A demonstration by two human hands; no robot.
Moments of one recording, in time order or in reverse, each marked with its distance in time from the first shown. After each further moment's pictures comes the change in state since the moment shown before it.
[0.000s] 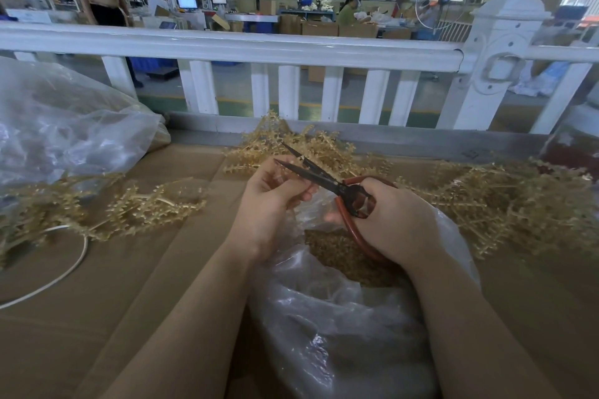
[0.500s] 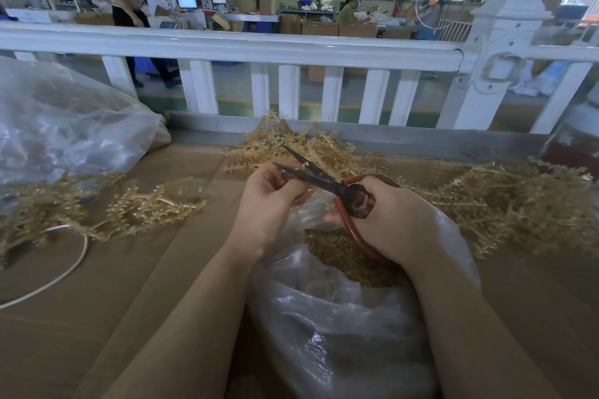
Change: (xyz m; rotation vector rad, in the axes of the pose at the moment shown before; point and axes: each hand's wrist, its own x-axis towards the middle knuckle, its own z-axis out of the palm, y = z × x) left_hand -0.001 0.001 0.001 0.143 0.015 0.079; right_hand 0.001 -0.003 -0.007 0.012 -0.085 0.024
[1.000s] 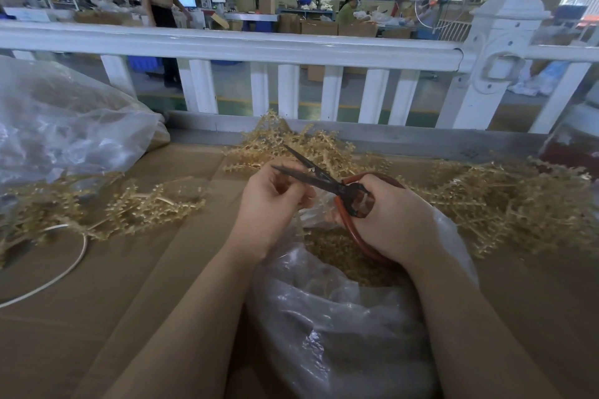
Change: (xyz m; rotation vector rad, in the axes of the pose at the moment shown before) left_hand -0.001 -0.001 -0.001 0.181 -0.001 0.044; right_hand -0.003 -0.002 -0.001 -0.005 0.033 0.028
